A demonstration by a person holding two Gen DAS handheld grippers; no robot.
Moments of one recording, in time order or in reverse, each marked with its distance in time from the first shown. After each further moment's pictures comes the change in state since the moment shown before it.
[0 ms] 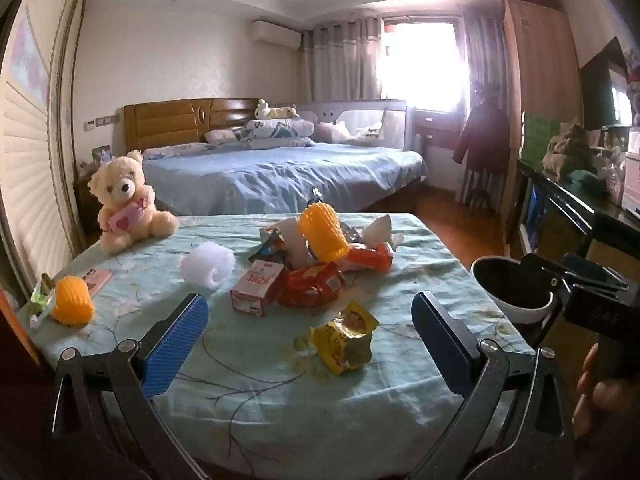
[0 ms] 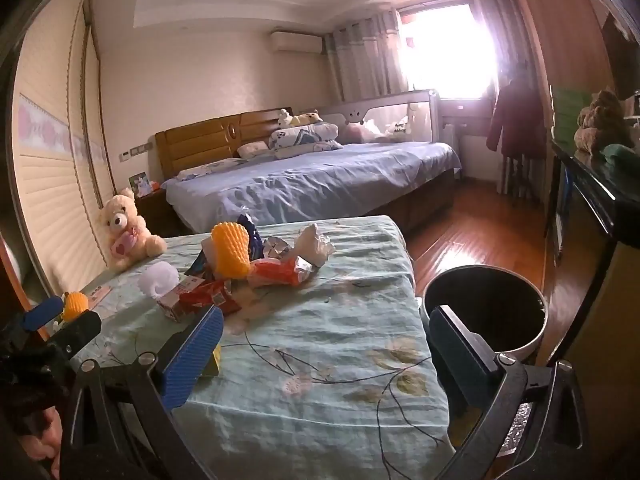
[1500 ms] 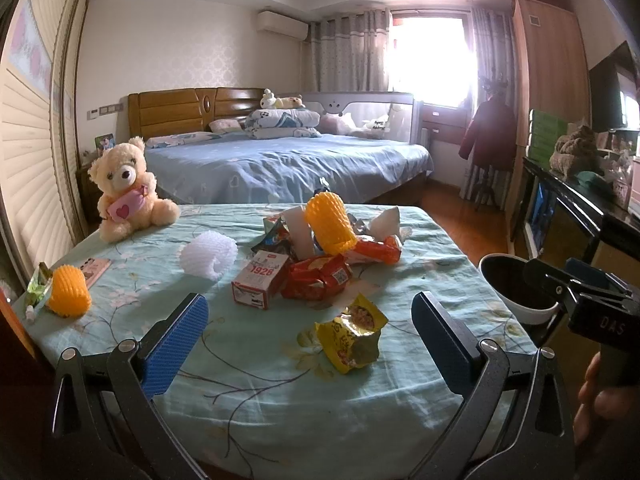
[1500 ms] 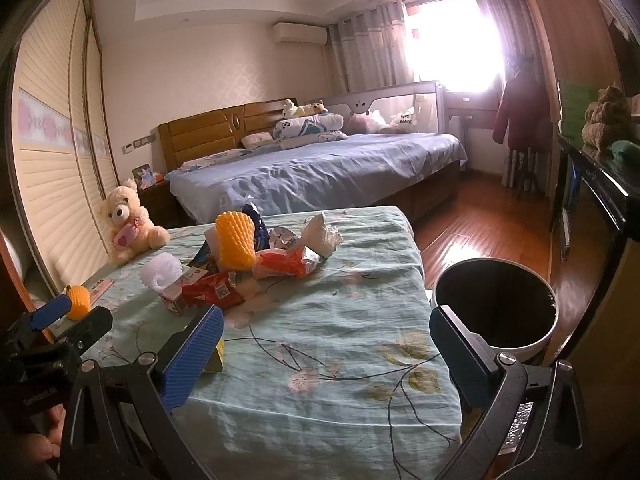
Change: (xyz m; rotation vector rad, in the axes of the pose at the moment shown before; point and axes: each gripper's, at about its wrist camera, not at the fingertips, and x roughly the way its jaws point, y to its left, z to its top) left arm 0.024 0.012 -0.003 -0.032 0.048 0.008; right arm 0.012 0.004 -0.004 -0.006 0.038 0.013
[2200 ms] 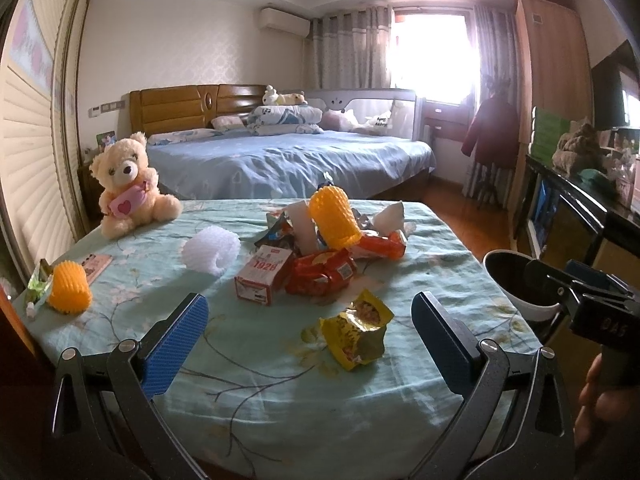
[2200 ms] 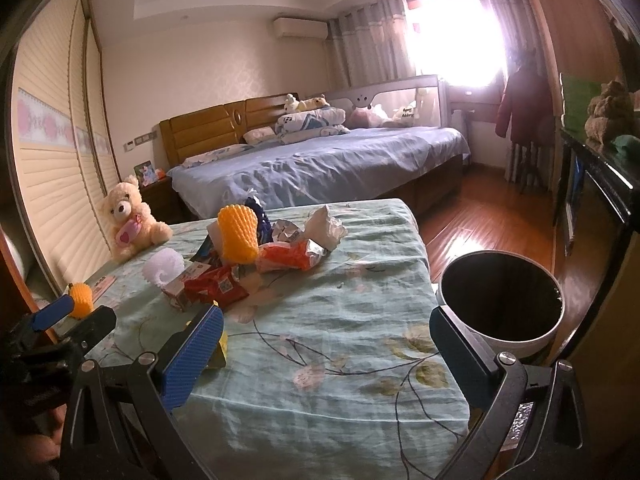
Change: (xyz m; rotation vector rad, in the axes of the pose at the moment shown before) left arm 0.005 0.002 -0.002 -0.003 0.017 0.009; right arm 0.004 0.002 -0.004 0.007 0.026 0.020
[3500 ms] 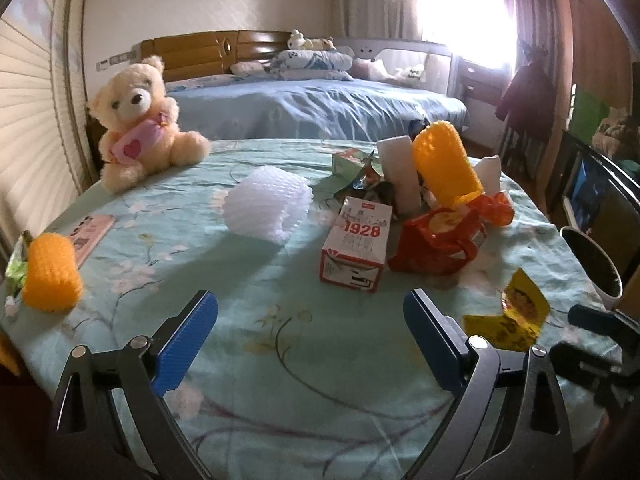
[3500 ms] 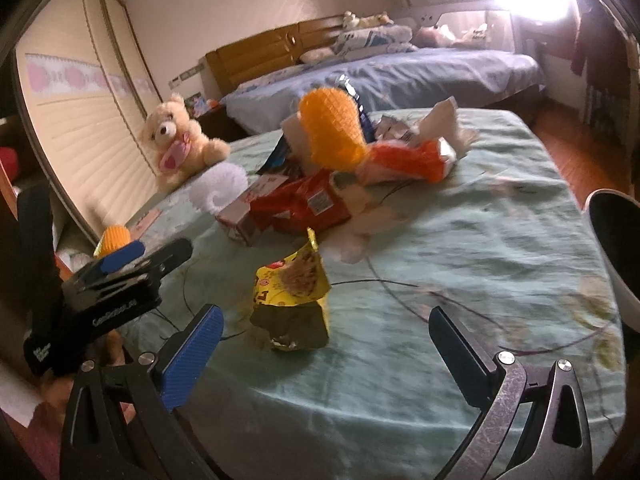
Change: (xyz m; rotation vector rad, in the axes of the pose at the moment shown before) left arm 0.114 0.087 -0.011 -0.034 0.205 0.049; right arm 0.108 0.074 -0.028 -0.018 0.325 0.249
